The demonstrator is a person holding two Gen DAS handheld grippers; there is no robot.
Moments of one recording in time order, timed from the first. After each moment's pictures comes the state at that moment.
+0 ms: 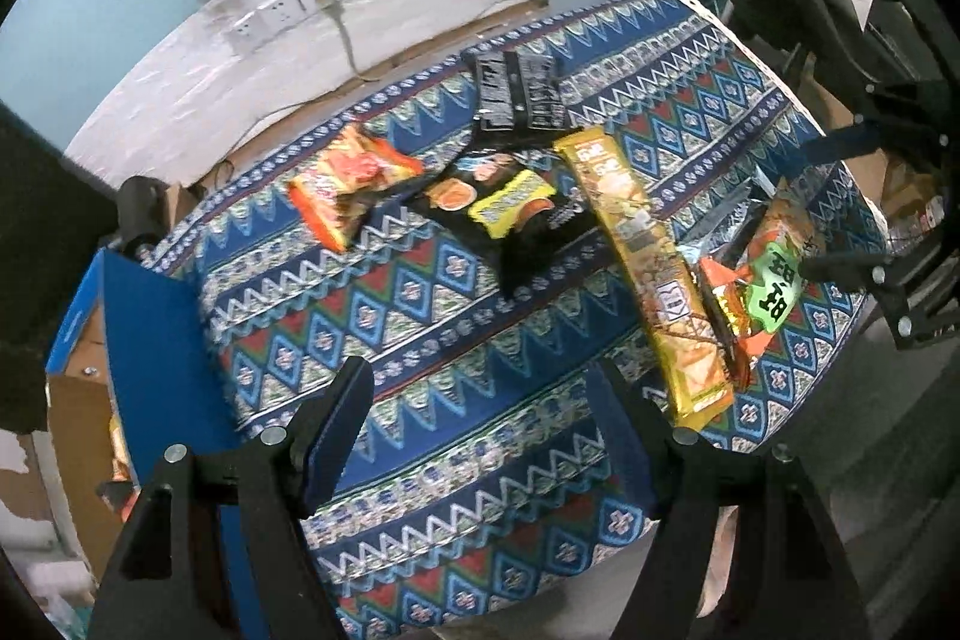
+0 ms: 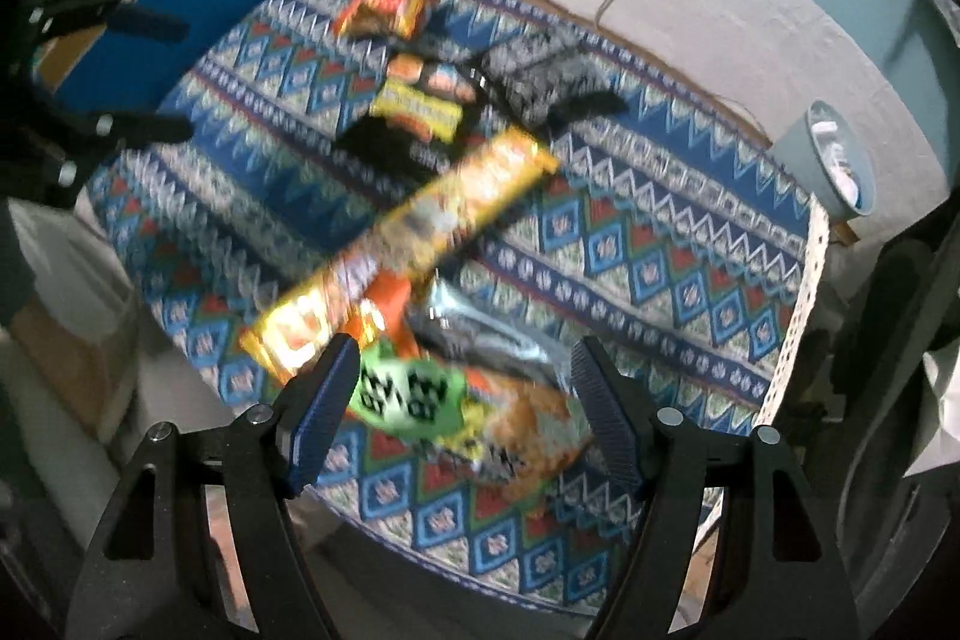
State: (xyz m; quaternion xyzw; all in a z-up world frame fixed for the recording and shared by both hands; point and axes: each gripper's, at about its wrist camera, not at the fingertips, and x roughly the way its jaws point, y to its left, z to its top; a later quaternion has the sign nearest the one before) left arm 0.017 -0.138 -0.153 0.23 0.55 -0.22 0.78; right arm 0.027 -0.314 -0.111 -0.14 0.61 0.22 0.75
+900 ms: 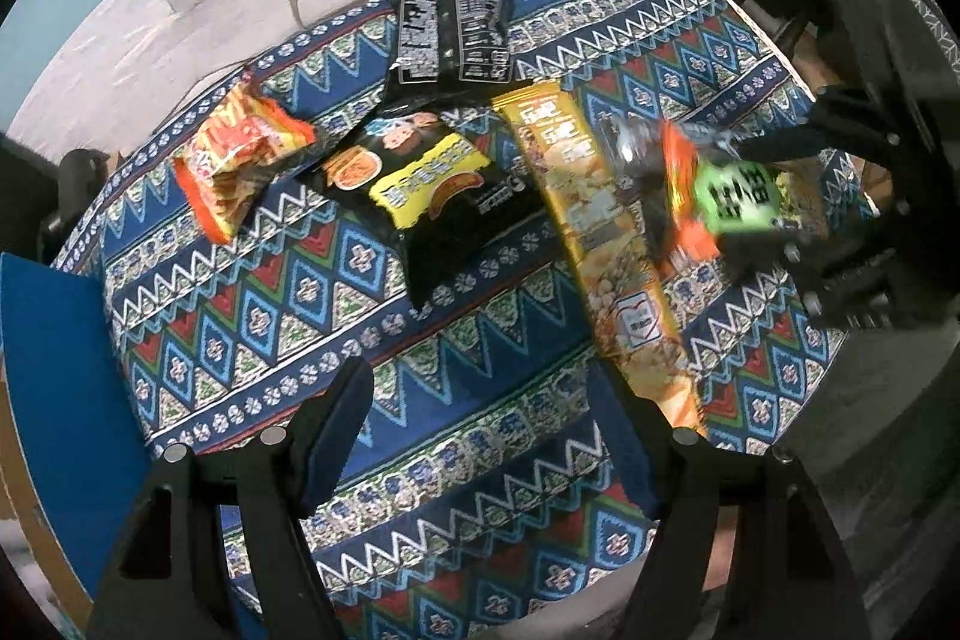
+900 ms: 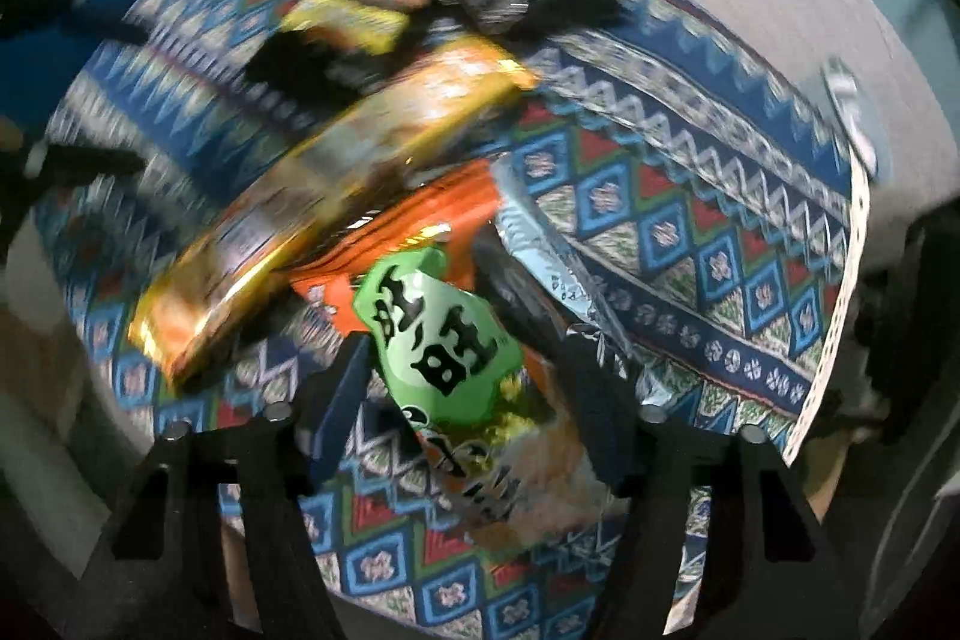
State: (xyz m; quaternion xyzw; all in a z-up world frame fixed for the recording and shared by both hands) left arm 0.032 -0.174 -0.202 0.21 0.60 -0.24 0.73; right arm 0.058 -0.334 -0.181 -0.12 0.65 0.18 0.72
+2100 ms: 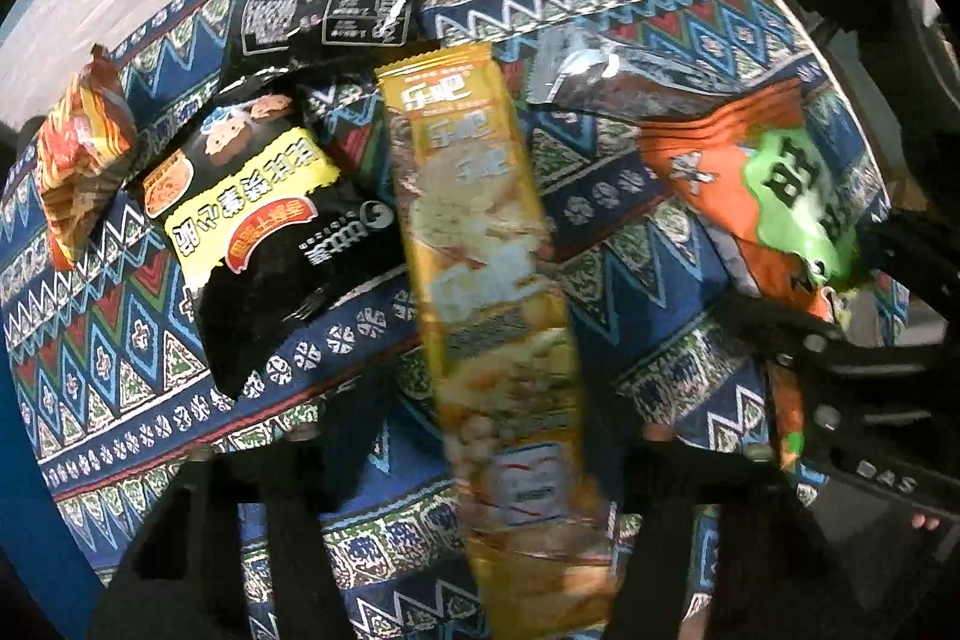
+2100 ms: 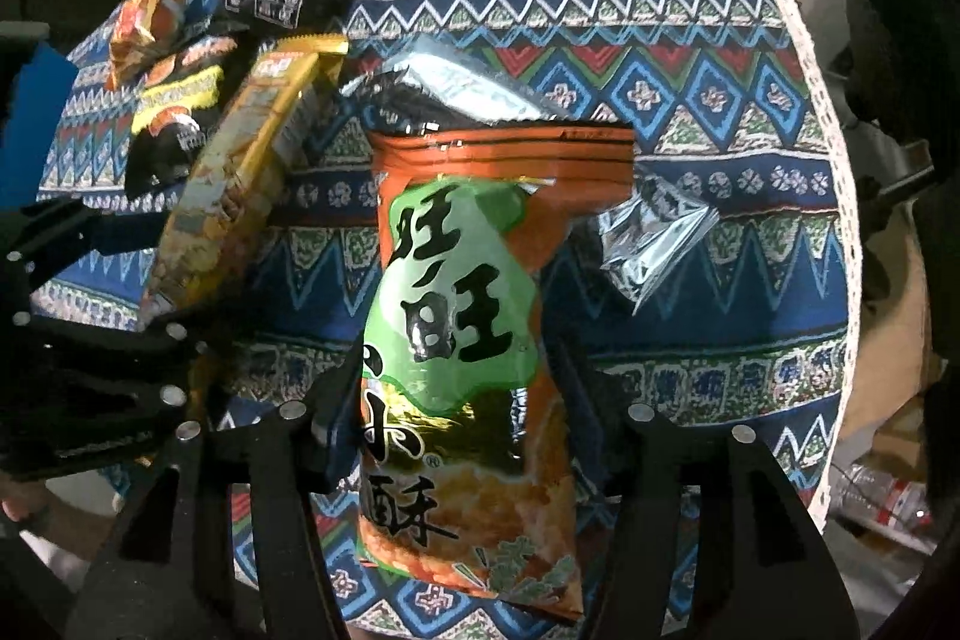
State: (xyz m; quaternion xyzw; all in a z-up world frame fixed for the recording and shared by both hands) left arm 0.047 -0.261 -0.278 0.18 0.63 -0.23 0.72; right arm 0.045 -0.383 -0.204 0.05 0.68 0.04 0.73
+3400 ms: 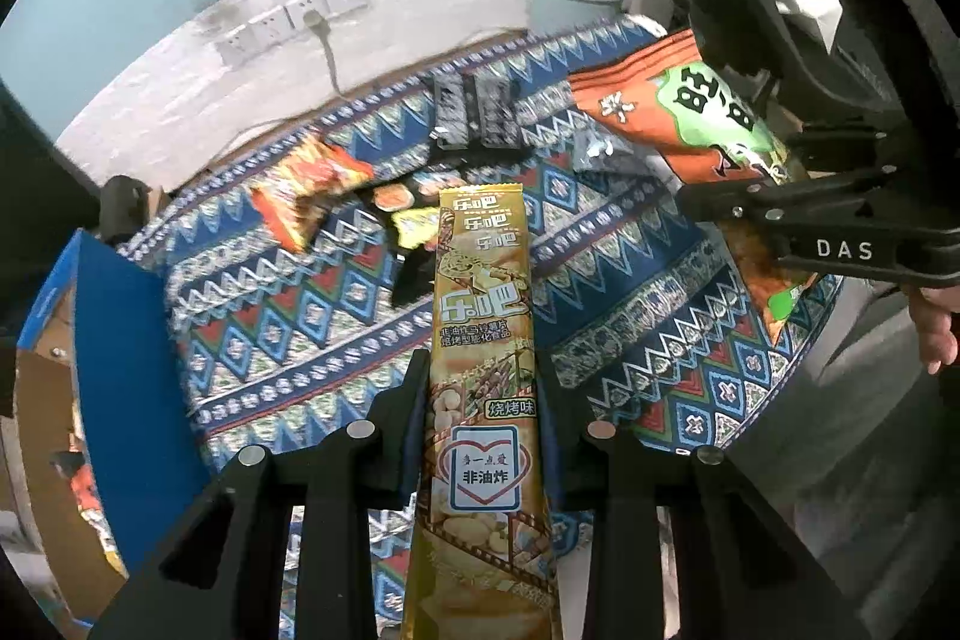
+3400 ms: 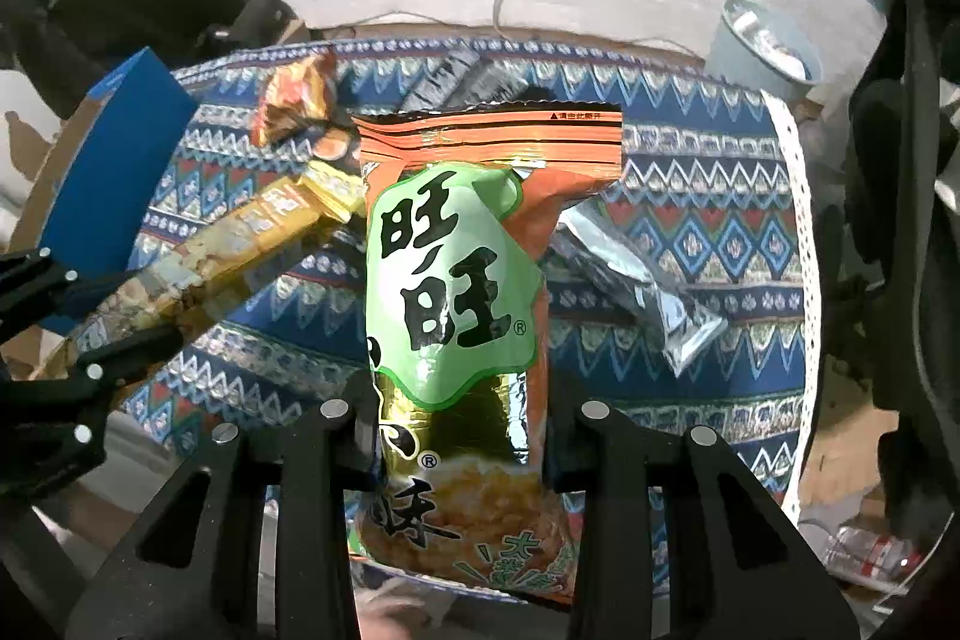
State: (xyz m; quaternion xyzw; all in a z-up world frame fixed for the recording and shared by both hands) left arm -0.013 -0.147 -0.143 0.19 0.52 -0.23 0.80; right arm 0.046 -0.315 -0.100 0.02 0.60 0.09 0.79
